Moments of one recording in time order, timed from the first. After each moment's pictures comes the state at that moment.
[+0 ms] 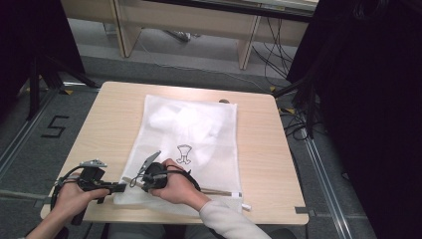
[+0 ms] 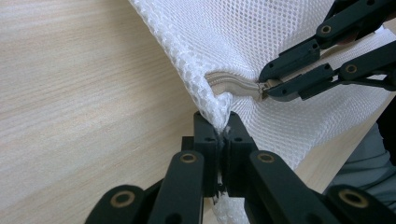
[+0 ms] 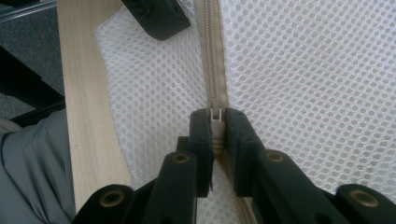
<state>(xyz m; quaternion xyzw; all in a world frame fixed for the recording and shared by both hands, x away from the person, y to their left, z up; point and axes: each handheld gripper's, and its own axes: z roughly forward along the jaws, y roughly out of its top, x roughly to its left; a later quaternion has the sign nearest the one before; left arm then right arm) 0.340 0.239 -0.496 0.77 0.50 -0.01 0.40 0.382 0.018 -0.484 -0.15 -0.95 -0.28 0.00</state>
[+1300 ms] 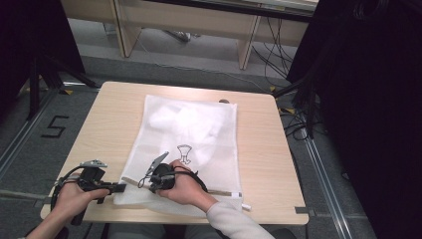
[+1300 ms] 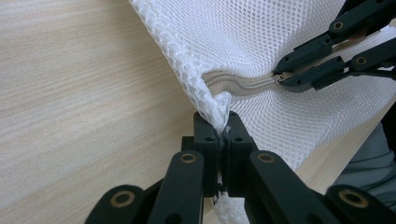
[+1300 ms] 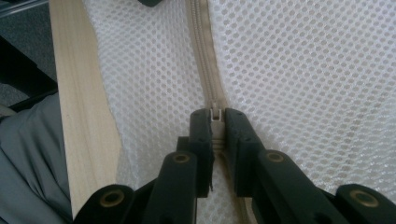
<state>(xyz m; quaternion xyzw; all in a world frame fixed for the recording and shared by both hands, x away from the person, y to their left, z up) 0.340 0.240 -0.497 0.77 0.50 -0.01 0.39 0.383 -0.002 -0.488 -0.15 -0.95 -0.27 0.00</state>
